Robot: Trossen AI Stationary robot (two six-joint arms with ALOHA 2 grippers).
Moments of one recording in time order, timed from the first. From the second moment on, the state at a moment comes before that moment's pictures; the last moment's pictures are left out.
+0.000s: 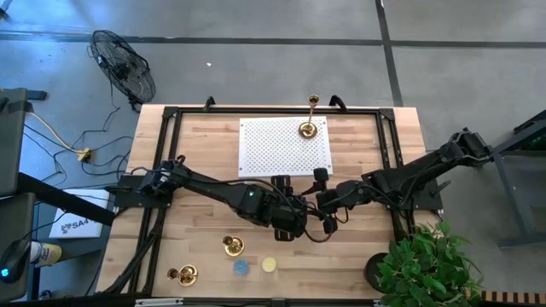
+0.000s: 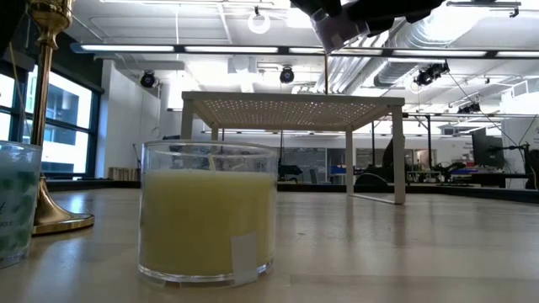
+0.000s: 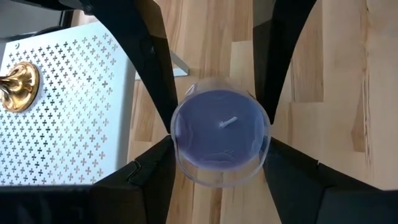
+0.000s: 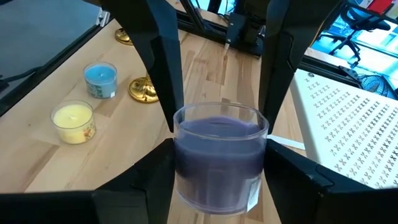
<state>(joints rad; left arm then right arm) -0.33 2.12 2.23 -1.15 -0.53 -0.21 0.34 1.28 0.81 0.00 0.26 -0.14</state>
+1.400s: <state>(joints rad) -0.64 2.12 2.33 -1.39 -1.25 -0.27 0.34 1.08 0.80 -0.12 0.47 -0.16</state>
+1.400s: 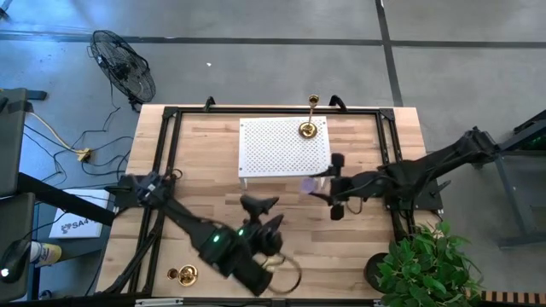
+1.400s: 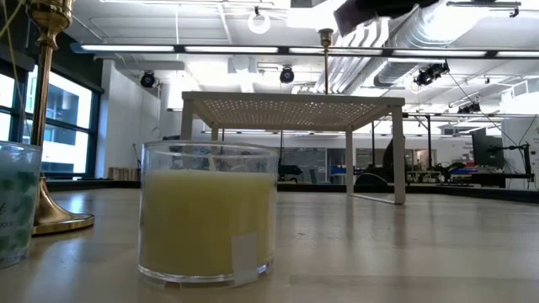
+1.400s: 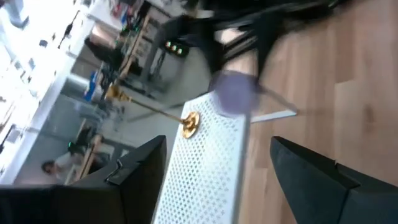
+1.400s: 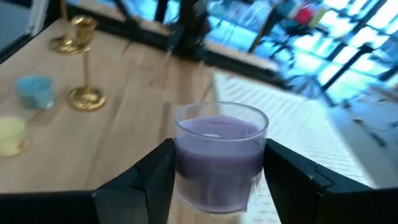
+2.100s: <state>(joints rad) -0.72 2.12 2.33 -1.39 -1.19 -0.48 0.00 0.83 0.80 -0.18 0.32 -0.02</state>
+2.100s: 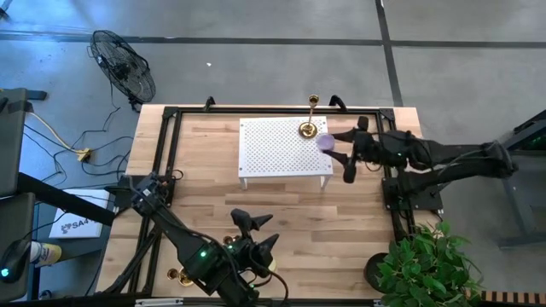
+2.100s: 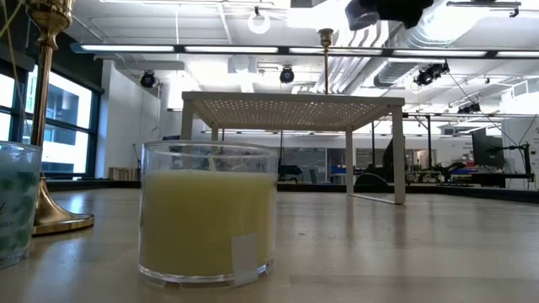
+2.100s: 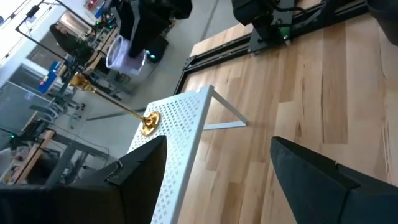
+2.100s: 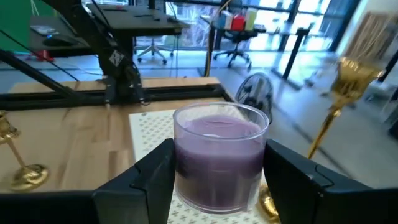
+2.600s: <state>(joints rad) -0.72 2.12 2.33 -1.39 -1.13 -0.48 -0.04 1.03 0.80 -0.27 0.26 0.05</state>
